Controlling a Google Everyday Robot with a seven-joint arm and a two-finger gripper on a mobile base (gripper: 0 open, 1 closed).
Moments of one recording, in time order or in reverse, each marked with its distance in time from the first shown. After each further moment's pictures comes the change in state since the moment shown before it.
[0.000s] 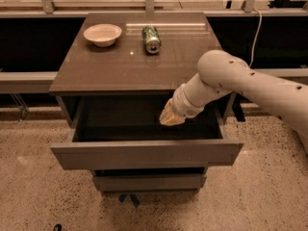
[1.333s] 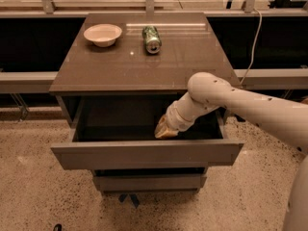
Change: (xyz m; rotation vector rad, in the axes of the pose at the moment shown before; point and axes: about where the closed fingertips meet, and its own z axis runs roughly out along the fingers) arm 0.024 0.010 0.080 -0.079 -0.035 -0.023
